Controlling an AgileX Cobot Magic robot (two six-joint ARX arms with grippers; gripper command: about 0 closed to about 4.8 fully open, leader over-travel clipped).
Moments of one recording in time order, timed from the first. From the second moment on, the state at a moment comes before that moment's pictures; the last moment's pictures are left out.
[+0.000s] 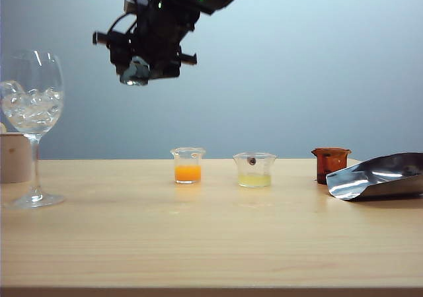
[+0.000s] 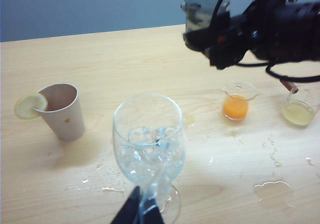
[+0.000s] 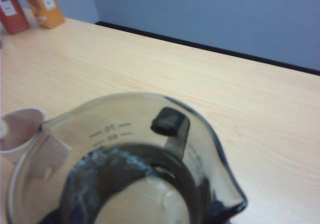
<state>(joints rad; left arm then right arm) -0.20 0.54 0.73 -0.47 -0.03 0.05 0.75 2.27 2.05 -0.02 0.13 0.13</state>
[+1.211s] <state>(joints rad) -0.20 0.54 0.73 -0.47 -0.03 0.05 0.75 2.08 2.05 -0.22 0.11 0.13</state>
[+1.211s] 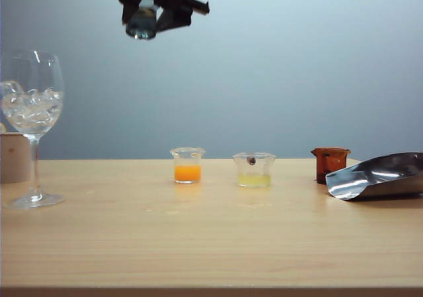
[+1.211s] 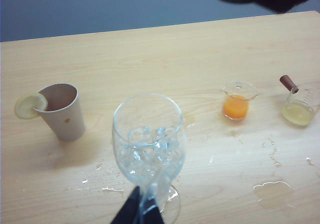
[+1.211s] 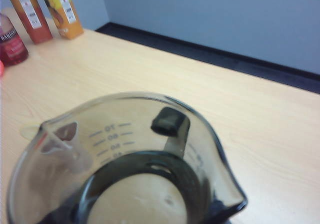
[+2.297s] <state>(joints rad) -0.20 0.54 0.73 -0.47 -0.03 0.05 0.87 1.69 1.44 0.06 0.00 0.08</state>
